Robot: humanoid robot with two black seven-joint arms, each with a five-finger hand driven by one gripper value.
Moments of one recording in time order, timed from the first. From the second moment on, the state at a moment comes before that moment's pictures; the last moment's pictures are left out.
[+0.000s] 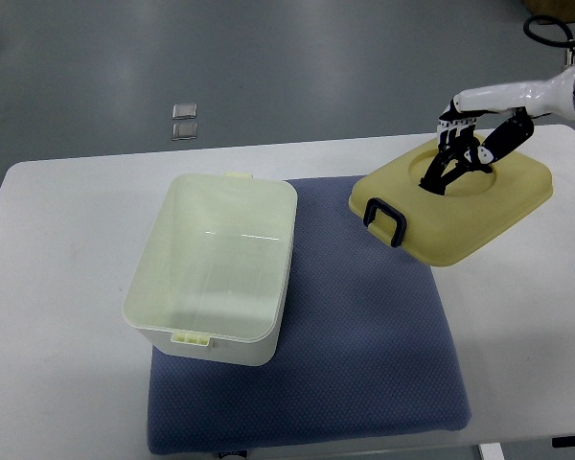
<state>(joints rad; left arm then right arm) 0.01 0.00 -0.02 -0.20 0.01 0.03 0.08 1.08 -0.77 0.44 1.10 -1.48 0.58 0.33</state>
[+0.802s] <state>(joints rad) 0.01 0.00 -0.02 -0.19 0.01 0.03 0.08 0.95 -0.45 0.44 1.08 -1.49 0.39 0.31</state>
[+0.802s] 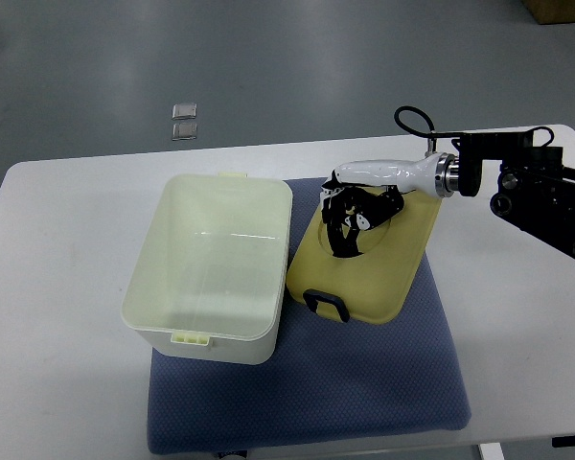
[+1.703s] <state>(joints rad) 0.01 0.00 -0.02 -0.20 0.01 0.03 0.08 1.05 -0.55 0.55 0.94 -1.39 0.60 0.30</state>
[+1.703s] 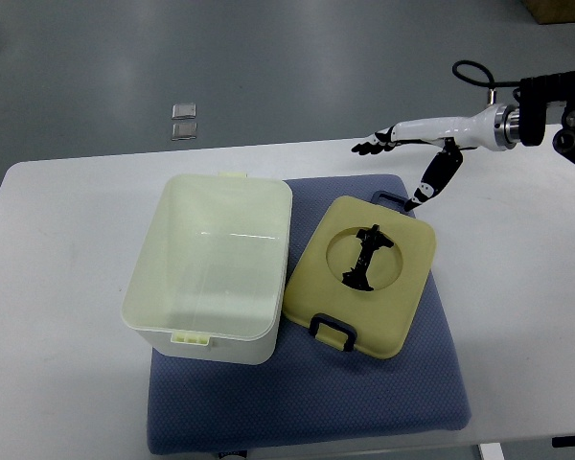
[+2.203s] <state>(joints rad) 0.01 0.00 -0.02 -0.20 0.01 0.03 0.08 0.88 -0.25 0.77 0.72 -0.24 0.16 0.17</state>
